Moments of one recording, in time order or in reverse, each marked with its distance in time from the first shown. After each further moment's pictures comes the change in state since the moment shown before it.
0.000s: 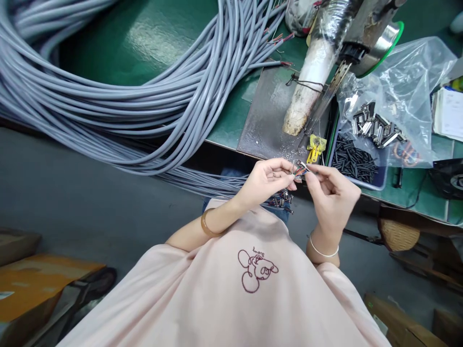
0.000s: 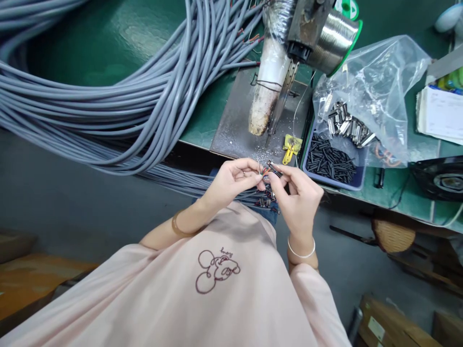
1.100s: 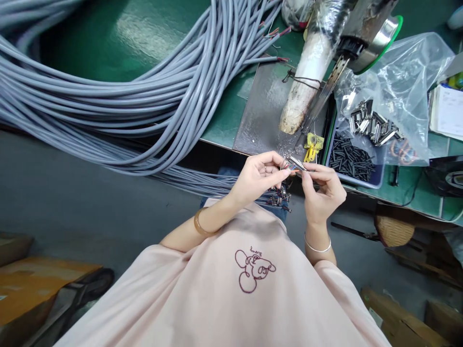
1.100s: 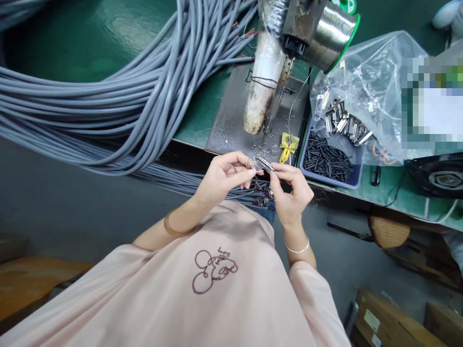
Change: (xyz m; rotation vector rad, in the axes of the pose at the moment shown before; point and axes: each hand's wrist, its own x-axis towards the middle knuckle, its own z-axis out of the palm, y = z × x) left_hand 0.003 0.009 -0.004 0.100 0.071 0.068; right_hand -0.008 0.034 0.022 0.118 0.149 -0.208
